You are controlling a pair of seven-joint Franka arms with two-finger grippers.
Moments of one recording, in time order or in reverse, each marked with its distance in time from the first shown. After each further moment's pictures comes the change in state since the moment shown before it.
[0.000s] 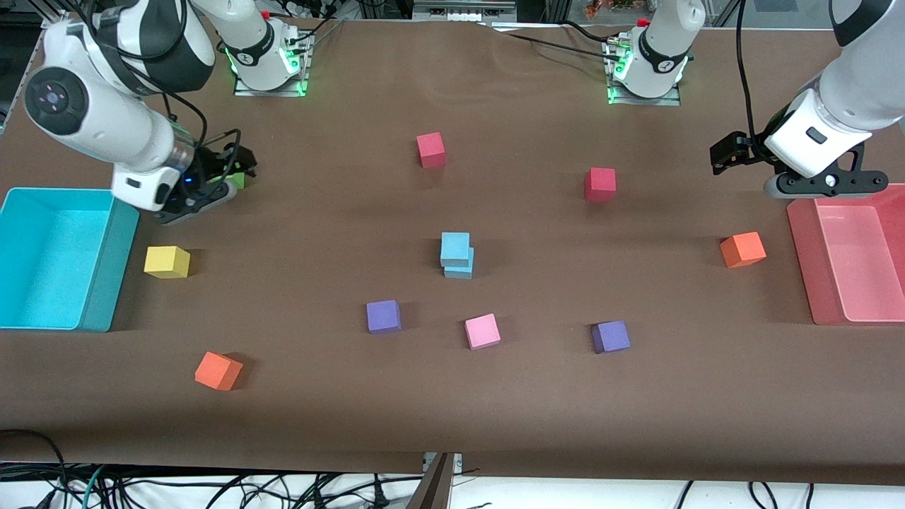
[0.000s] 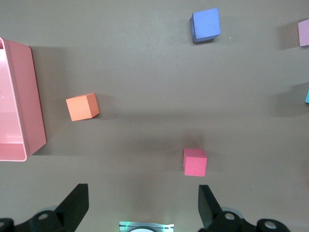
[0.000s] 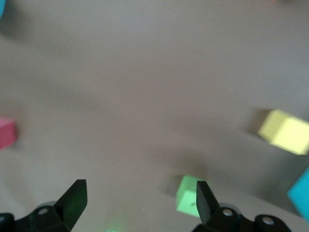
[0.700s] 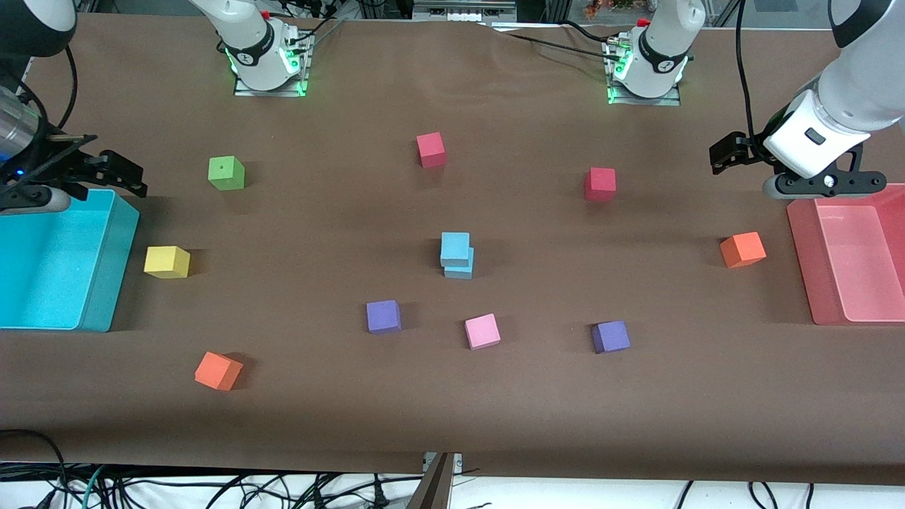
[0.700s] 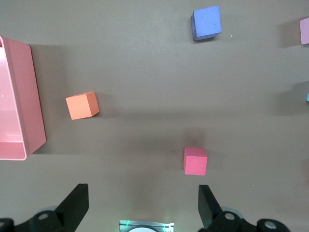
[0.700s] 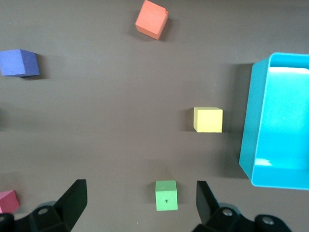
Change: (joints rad) left arm 0.001 0.000 -0.001 -0.004 0.000 -0.002 0.000; right arm -0.116 0.018 -0.089 0.258 -0.010 -0.136 0.165
